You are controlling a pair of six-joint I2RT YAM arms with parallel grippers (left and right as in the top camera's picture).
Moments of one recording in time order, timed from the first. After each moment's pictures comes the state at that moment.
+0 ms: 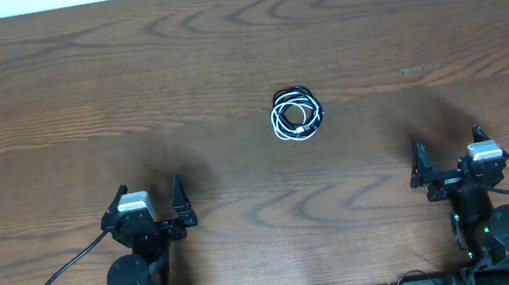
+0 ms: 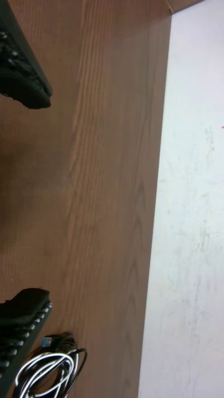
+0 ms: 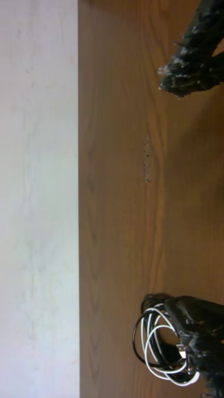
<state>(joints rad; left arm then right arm) 0.01 0.06 0.02 -0.11 0.04 -0.09 -0.03 0.01 0.01 -0.07 -0.09 0.03</state>
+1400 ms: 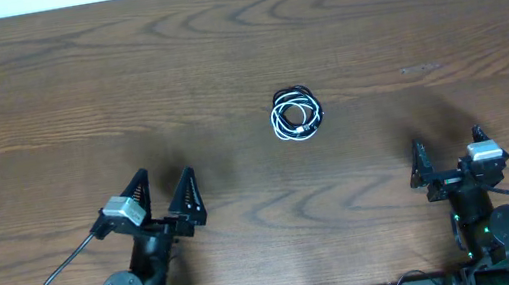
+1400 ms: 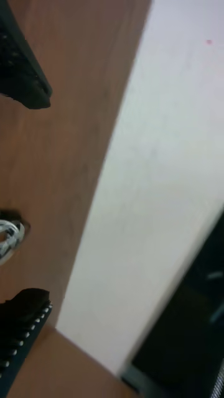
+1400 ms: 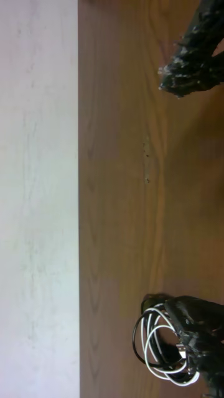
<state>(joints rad) 0.01 0.06 0.07 0.12 0.29 -0.50 -0.03 0.01 0.01 -0.07 -0.09 0.03</state>
